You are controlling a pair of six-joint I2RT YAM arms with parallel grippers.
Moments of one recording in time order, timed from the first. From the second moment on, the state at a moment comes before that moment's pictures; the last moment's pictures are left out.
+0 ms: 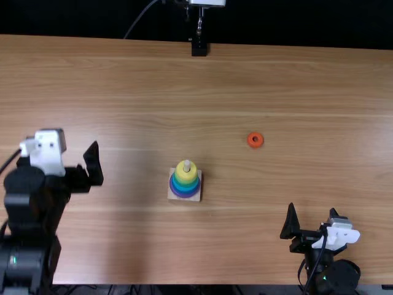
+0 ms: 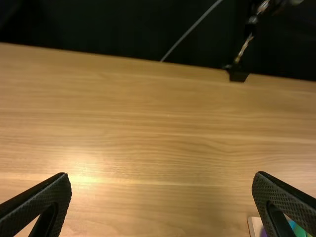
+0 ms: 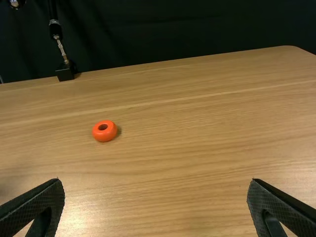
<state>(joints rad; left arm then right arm) -0.01 0.85 0.80 -0.32 0.05 -0.16 -0.04 0.01 0.08 -0.27 0.02 0.08</state>
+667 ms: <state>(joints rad) -0.03 0.13 0.21 -0.32 -0.02 -0.16 -0.04 0.01 0.08 -0.27 0.02 0.08</state>
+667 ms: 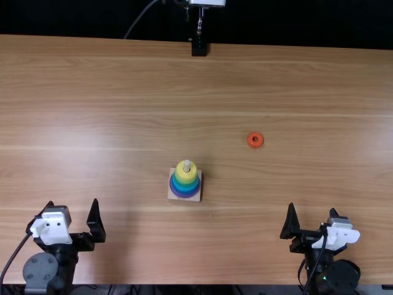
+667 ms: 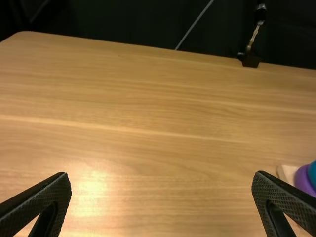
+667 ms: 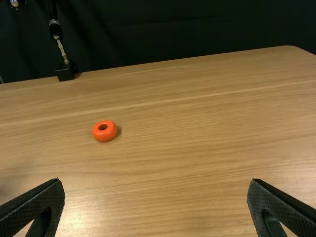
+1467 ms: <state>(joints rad) -0.04 0.01 0.09 -0.29 -0.02 -0.16 -0.04 0.01 0.08 -0.27 0.02 0.08</state>
